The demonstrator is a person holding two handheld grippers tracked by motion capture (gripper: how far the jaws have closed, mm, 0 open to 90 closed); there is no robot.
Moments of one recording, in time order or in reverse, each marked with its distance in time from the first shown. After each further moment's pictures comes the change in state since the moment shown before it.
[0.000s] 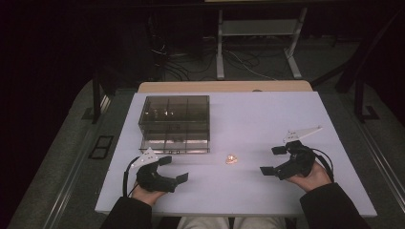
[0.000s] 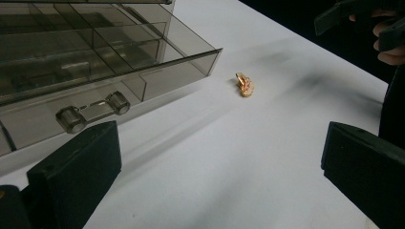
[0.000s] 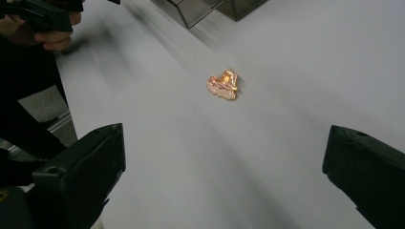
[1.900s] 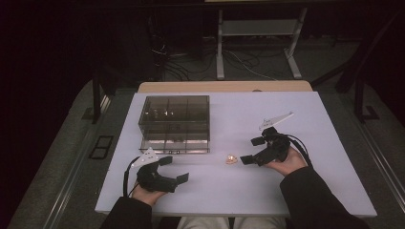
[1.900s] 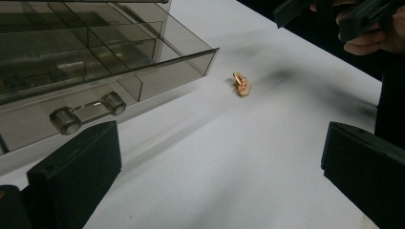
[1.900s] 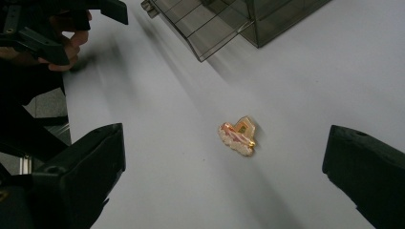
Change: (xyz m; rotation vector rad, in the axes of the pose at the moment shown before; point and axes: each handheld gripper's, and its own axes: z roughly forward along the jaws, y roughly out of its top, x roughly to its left) left arm 0.000 0.000 0.001 0.002 -0.013 -0.002; right arm -0.007 0.045 0.049 0.041 0.090 -0.015
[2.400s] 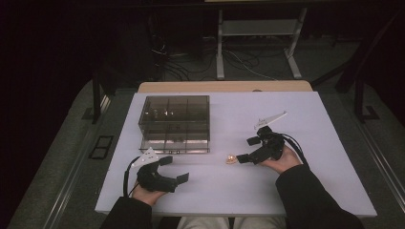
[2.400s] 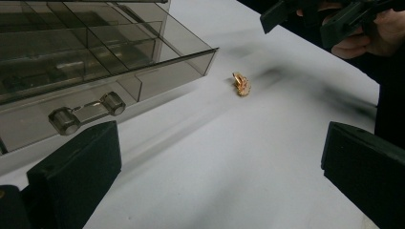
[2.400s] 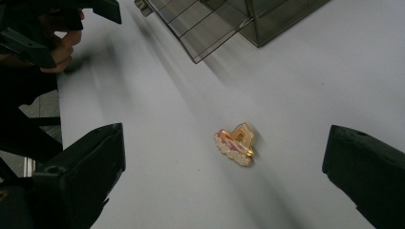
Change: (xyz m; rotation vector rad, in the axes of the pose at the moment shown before) left arm 0.000 0.000 0.000 0.002 -0.001 0.002; right arm -0.008 0.002 0.016 0.007 0.018 0.006
